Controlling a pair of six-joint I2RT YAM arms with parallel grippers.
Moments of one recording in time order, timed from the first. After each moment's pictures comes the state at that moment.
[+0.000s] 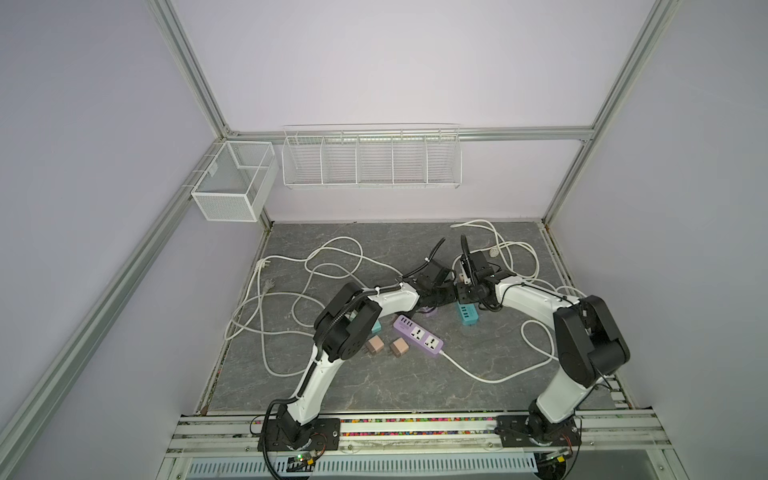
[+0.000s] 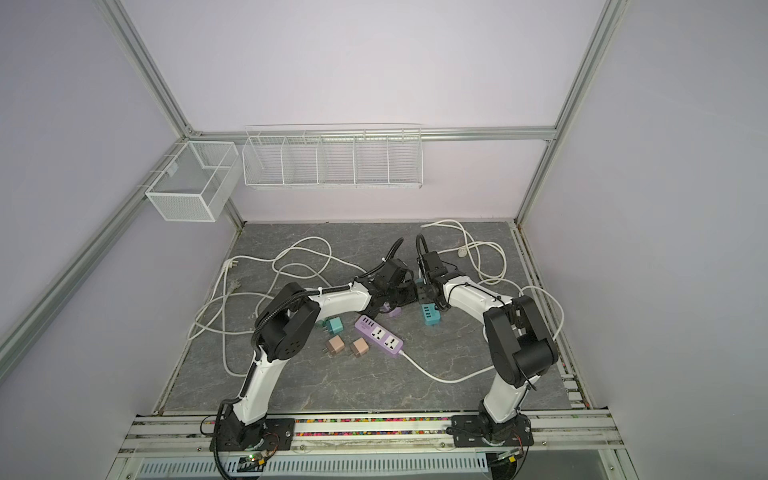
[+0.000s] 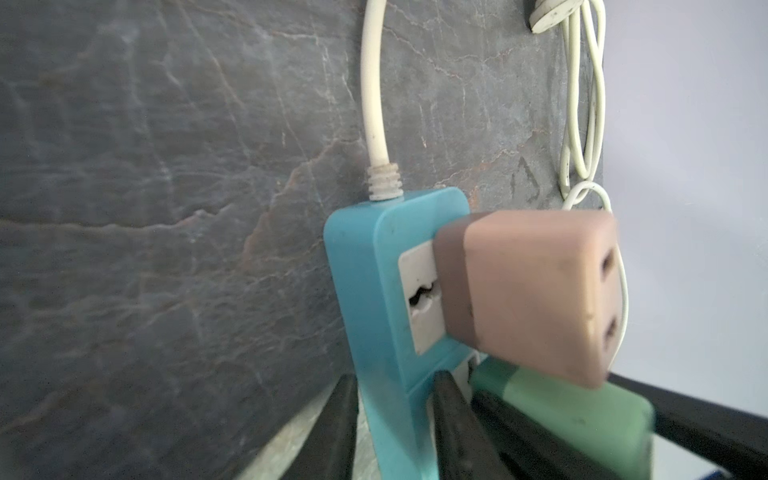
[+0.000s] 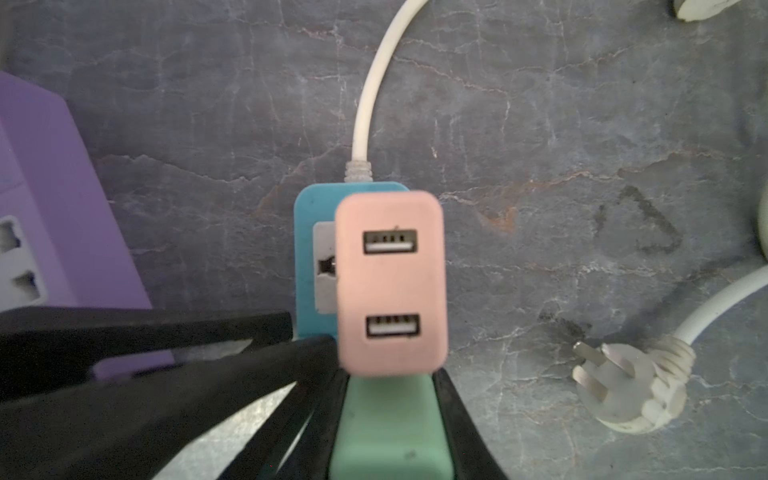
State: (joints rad) left arm -0.88 2.24 1.56 -0.07 0.19 -0.93; right arm 0.43 1.72 1.08 -0.45 0.17 0.21
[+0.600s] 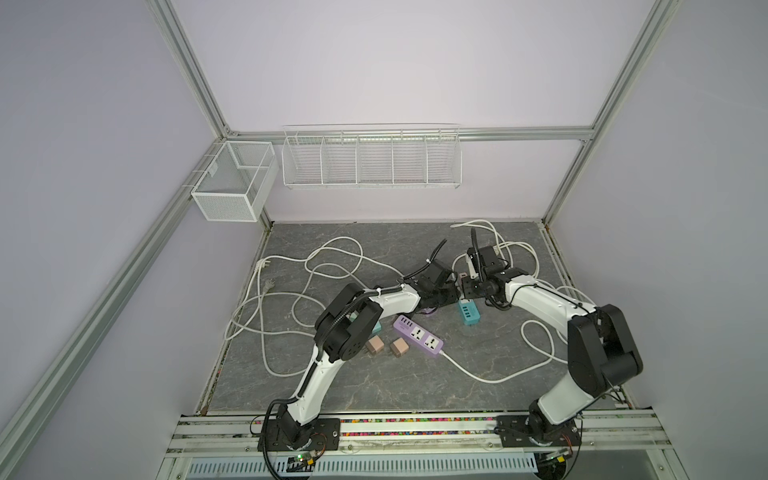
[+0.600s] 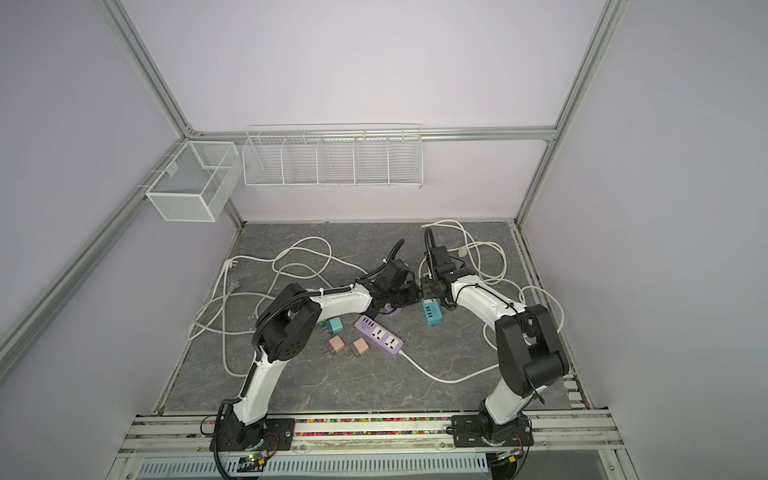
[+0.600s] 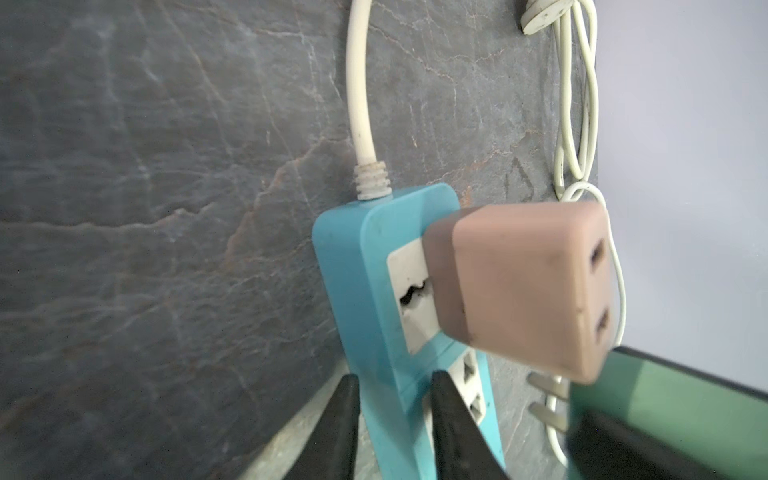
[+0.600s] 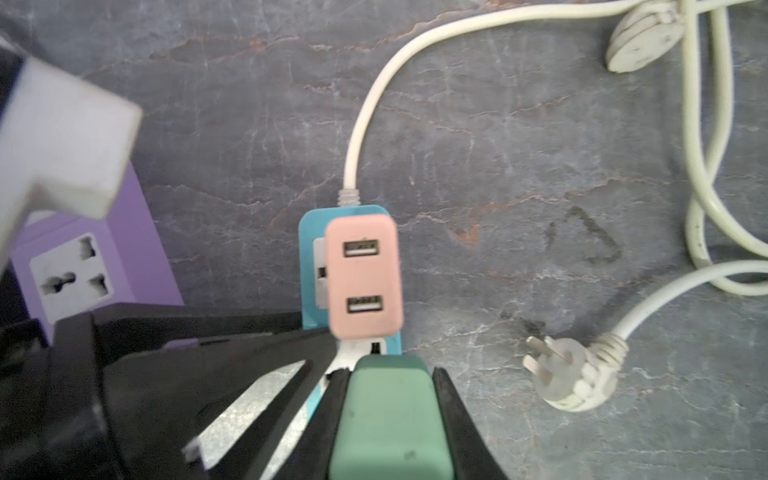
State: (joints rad) left arm -0.89 2.25 1.55 -0.05 0.18 -0.93; right arm 0.37 1.63 1.08 -0.46 0.13 0.19
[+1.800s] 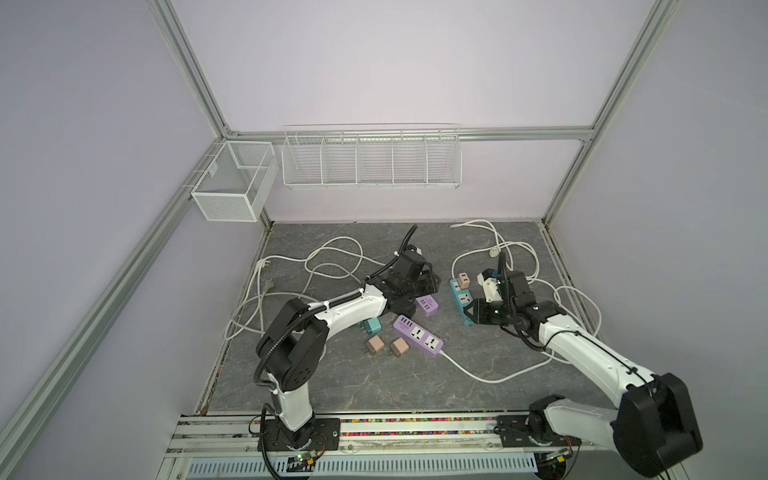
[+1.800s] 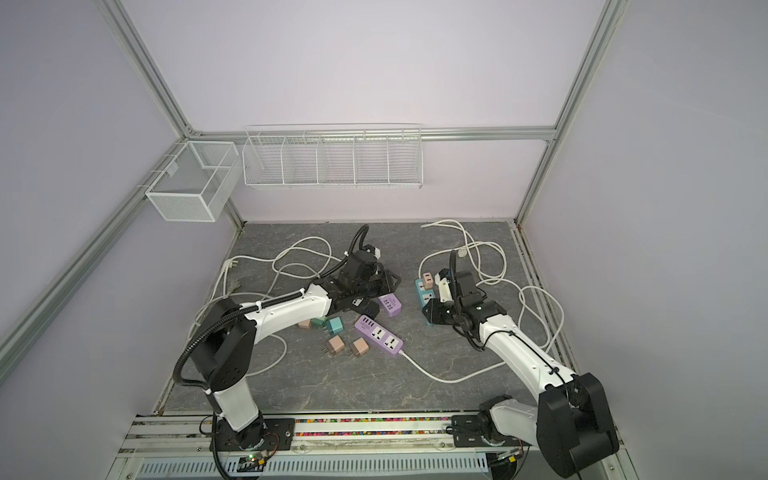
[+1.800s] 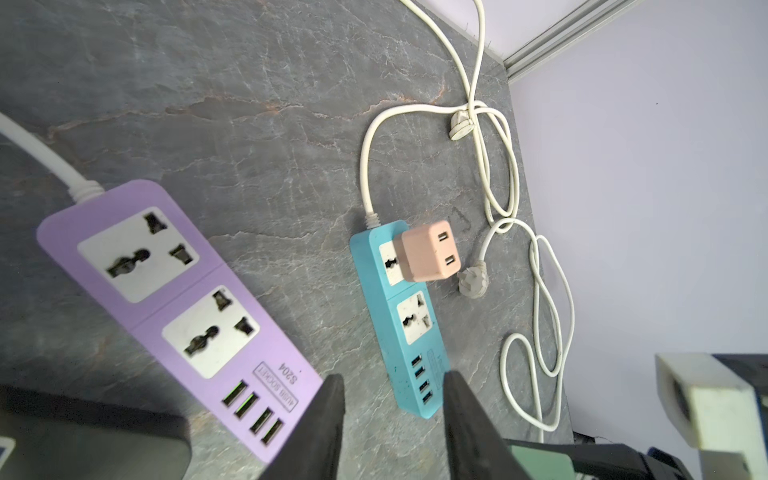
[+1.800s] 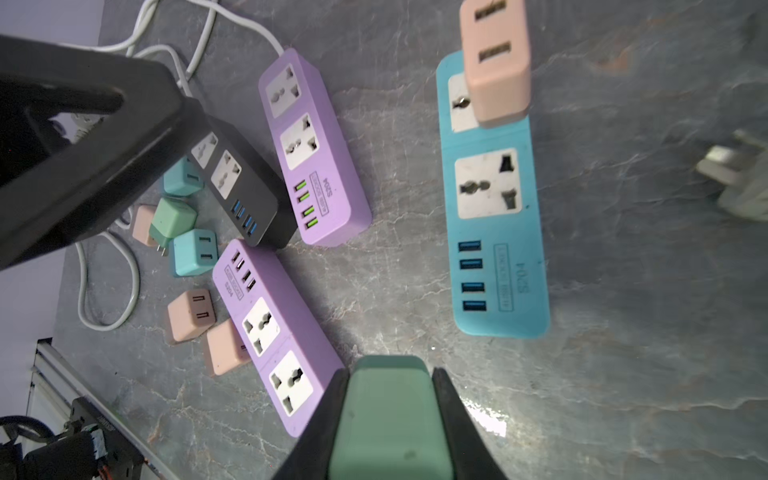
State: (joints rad) left arm -0.82 1.79 1.20 -0.03 0.09 -0.84; right arm 0.37 1.22 0.74 -0.43 -0.28 0.42
